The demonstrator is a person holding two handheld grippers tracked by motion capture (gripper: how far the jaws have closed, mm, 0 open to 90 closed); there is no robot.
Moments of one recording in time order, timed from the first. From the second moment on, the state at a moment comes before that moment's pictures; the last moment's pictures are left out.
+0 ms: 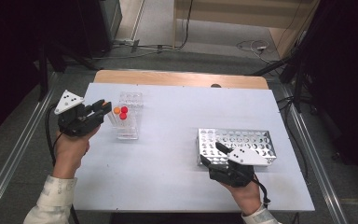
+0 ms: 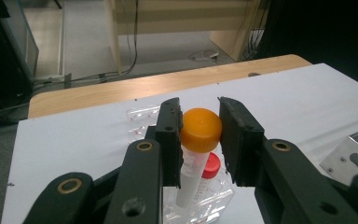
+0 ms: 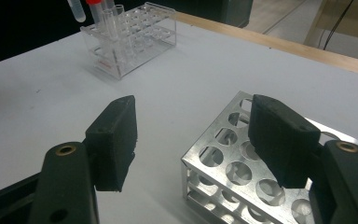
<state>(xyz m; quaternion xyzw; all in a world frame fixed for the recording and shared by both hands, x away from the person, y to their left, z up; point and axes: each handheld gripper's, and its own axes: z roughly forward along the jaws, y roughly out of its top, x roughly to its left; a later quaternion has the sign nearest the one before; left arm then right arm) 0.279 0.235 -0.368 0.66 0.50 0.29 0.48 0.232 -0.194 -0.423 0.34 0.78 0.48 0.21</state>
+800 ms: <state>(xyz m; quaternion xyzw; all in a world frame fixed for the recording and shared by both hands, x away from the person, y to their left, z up) 0.296 0.228 -0.388 0.66 0.51 0.30 0.46 0.232 -0.197 -0.425 0.35 0.77 0.48 0.21</state>
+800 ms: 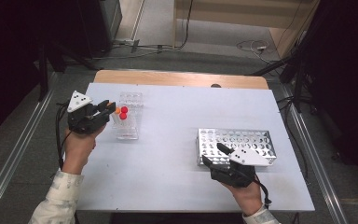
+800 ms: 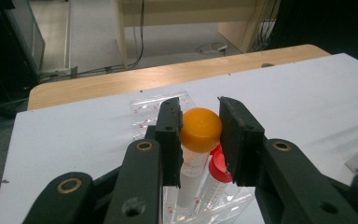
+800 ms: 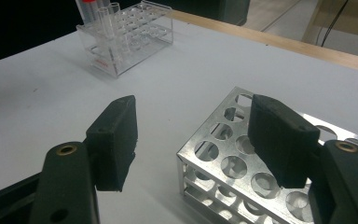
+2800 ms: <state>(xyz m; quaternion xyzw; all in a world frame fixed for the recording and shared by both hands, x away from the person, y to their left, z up) 0.245 0.219 -0.395 0.65 0.52 0.28 0.49 0.249 -0.239 -0.430 0.40 0.75 0.47 0.24</state>
